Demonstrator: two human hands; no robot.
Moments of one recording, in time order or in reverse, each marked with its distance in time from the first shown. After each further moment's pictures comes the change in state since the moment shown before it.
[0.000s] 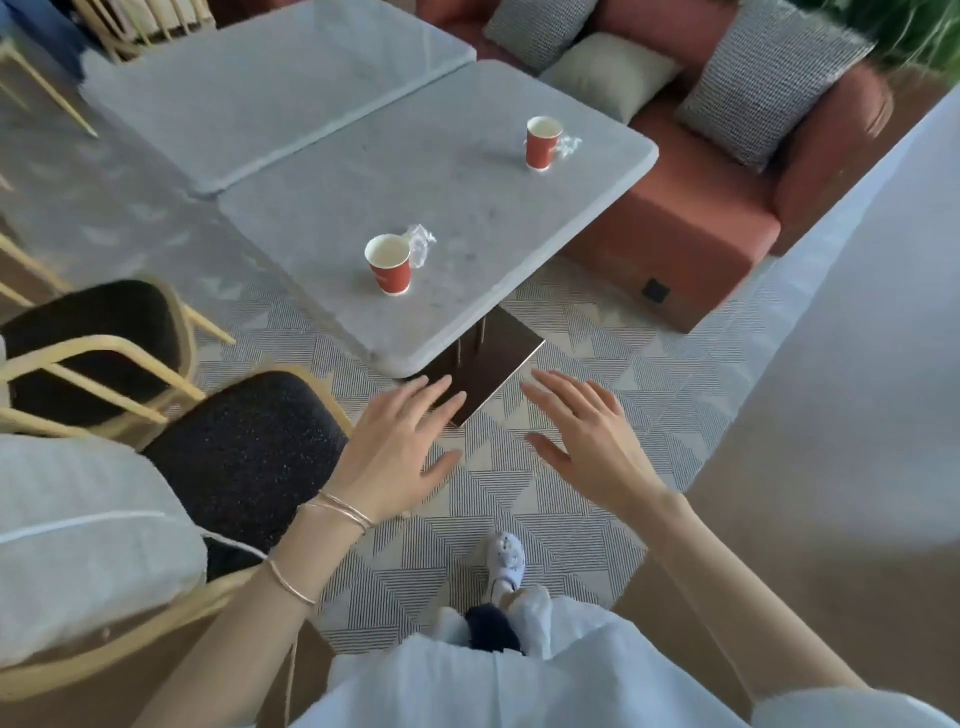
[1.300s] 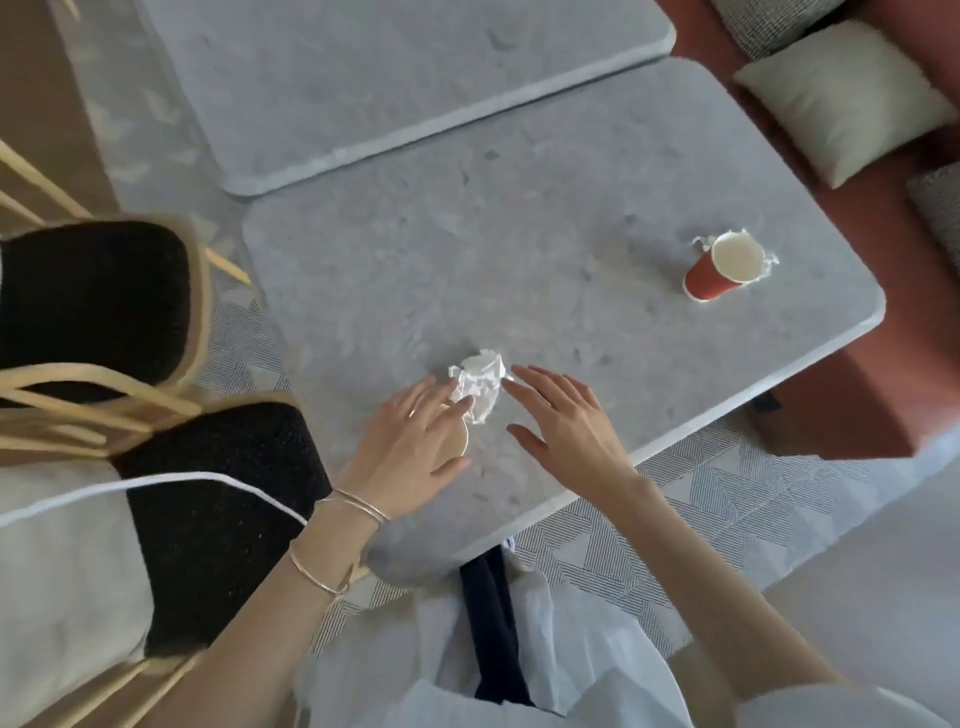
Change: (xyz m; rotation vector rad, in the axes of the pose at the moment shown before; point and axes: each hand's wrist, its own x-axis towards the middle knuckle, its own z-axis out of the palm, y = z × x) left_hand 0.268 -0.231 0.037 -0.162 -0.103 -0.329; right_hand 0.420 0.099 0.091 0.102 -0.228 -0.301
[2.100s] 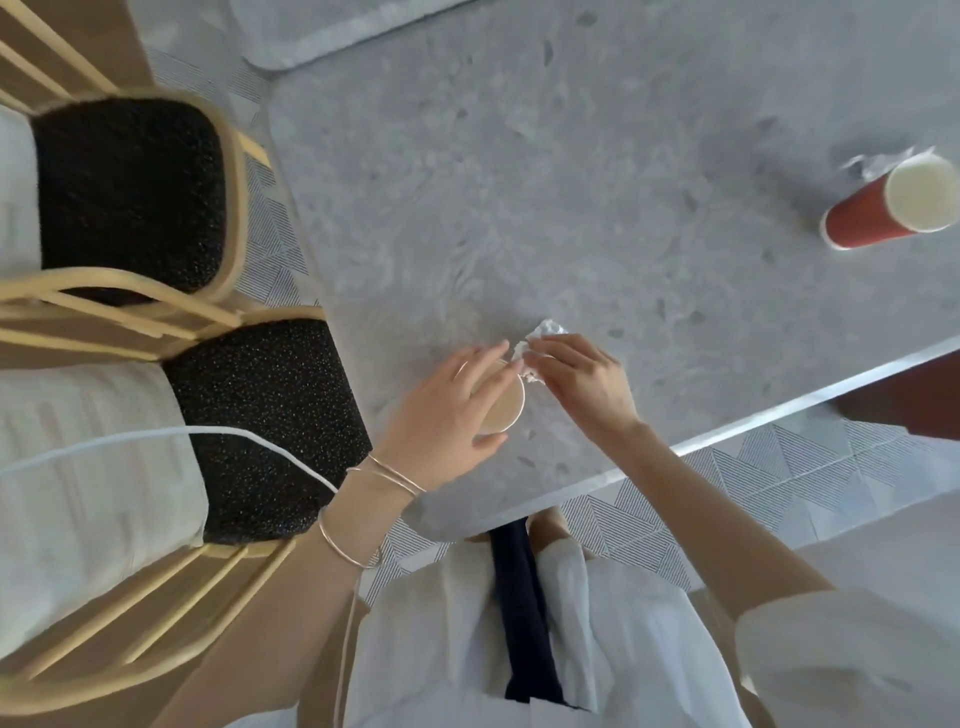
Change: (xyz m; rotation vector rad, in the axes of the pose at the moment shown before) left_hand 0.003 -0.010 0.023 -0.164 -0.073 -0.061; right_hand 0.036 0.033 0.097 0.121 0.088 -0.136
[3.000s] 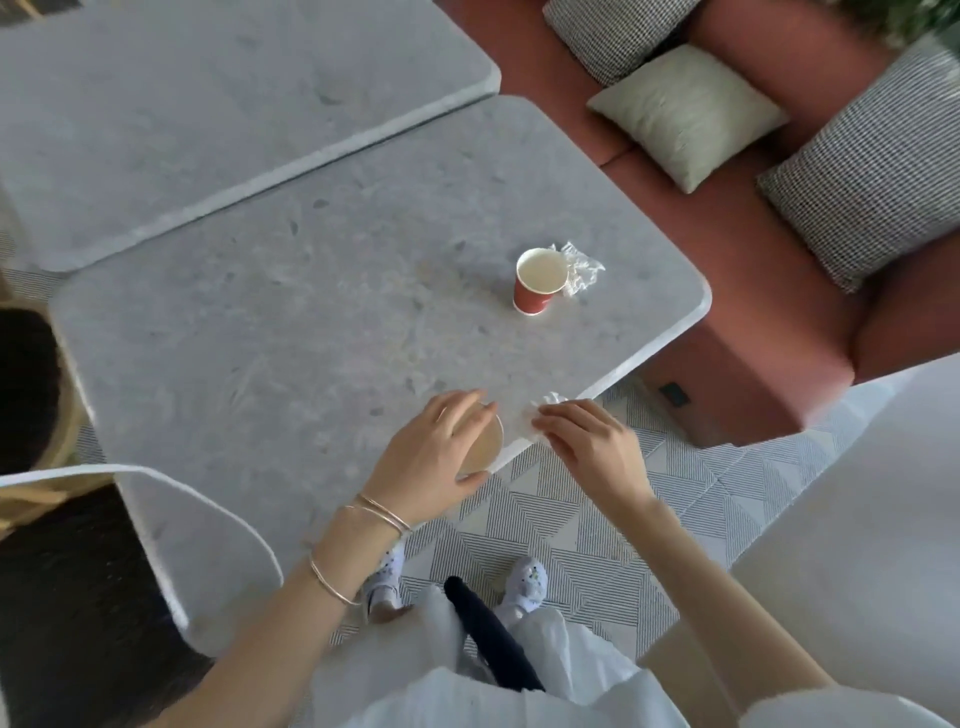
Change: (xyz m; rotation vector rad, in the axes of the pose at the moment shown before) left_hand 0.111 0.211 0.023 0.105 0.124 0.268; right_hand -0.161 0.115 -0.201 -0.159 0.277 0.186
